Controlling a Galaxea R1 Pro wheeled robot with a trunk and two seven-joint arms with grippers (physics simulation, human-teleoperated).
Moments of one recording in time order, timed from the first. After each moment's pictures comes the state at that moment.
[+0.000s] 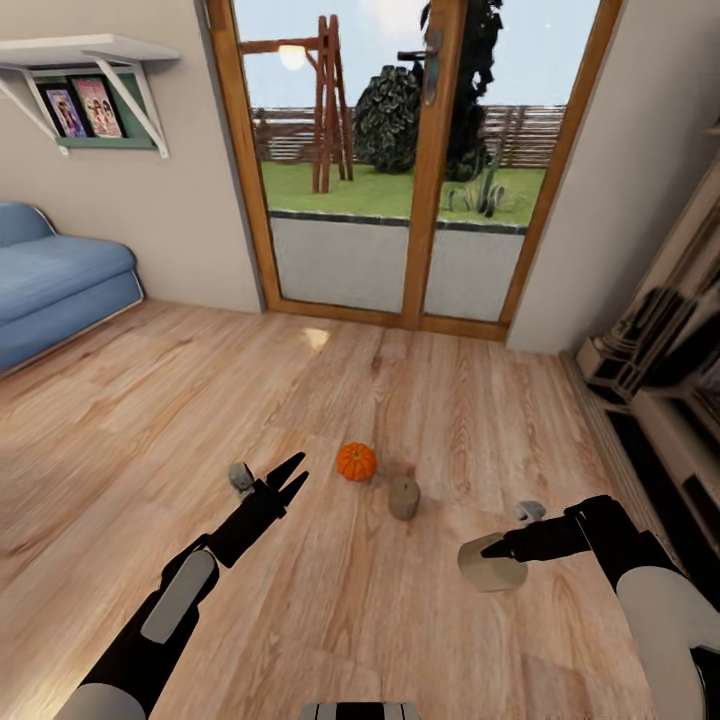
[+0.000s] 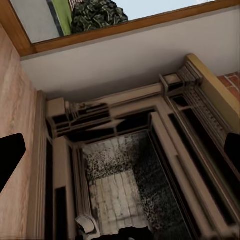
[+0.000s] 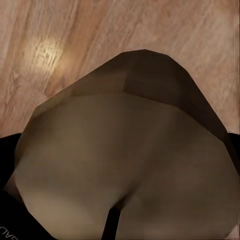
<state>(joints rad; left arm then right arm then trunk) -0.46 0.07 -0.13 -1.01 1.20 0.43 -0.73 -0.82 -0.22 -0.33 -0.53 0.69 0.67 1.13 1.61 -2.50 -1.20</state>
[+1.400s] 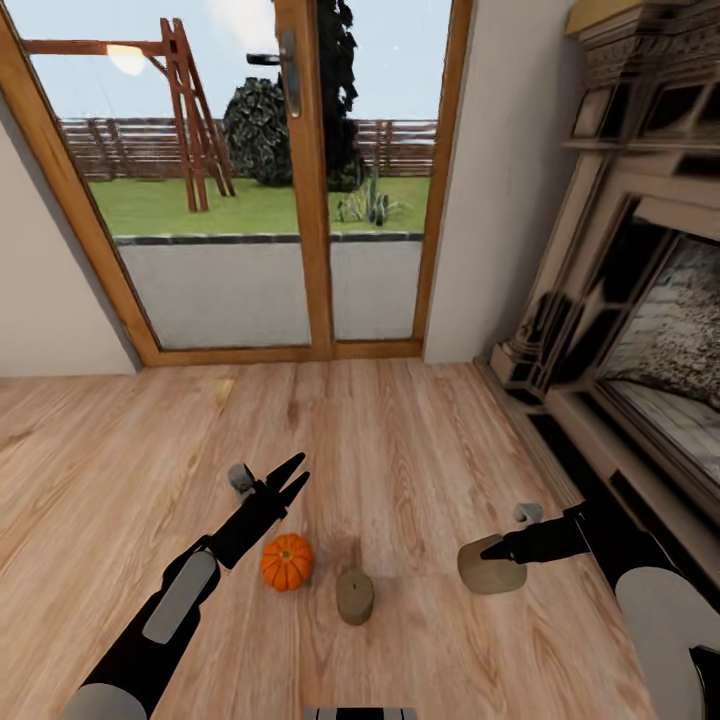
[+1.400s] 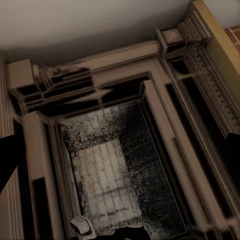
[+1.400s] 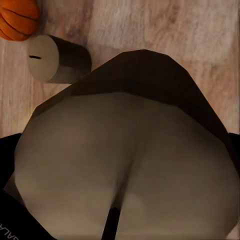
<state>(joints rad) -0.46 0.07 -0.13 -1.00 1.20 0.43 -0.75 -0.82 -0.22 -0.33 -0.53 0.69 0.67 1.13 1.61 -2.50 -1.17</state>
